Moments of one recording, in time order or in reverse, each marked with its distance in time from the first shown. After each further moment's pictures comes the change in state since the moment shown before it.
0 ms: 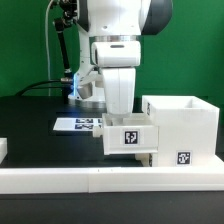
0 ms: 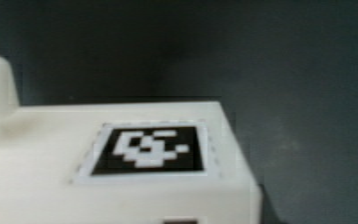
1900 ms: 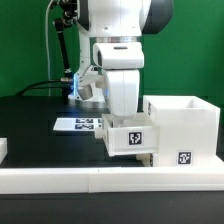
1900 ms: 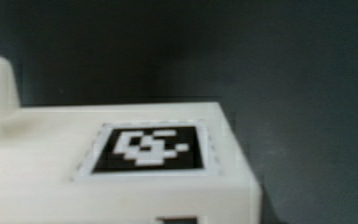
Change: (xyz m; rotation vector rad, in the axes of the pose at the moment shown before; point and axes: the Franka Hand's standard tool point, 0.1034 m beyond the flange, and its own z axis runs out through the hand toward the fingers) arm -0.001 -0.002 0.001 0.027 -0.003 -0.038
